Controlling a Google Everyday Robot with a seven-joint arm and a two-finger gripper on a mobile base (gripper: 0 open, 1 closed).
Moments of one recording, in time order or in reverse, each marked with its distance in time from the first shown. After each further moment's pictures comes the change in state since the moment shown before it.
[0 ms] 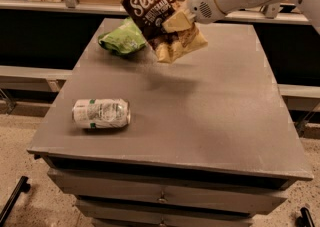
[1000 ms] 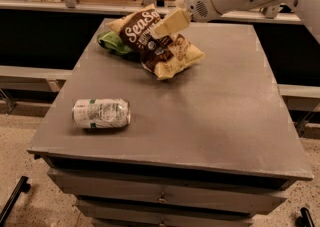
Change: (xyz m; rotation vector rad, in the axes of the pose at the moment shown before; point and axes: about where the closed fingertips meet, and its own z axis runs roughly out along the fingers) arm -0.010 -0.007 0.010 0.012 -0.061 -0.005
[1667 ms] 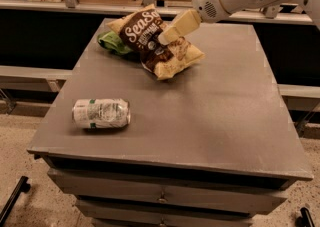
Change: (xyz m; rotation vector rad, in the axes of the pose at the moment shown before) arm 0.013 -0.004 -0.016 0.006 0.044 -0.008
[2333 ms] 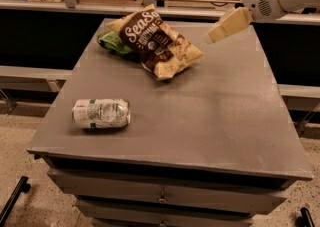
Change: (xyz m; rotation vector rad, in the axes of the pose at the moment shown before) arm 0.055 -0.034 -0.096 0.112 0.057 0.056
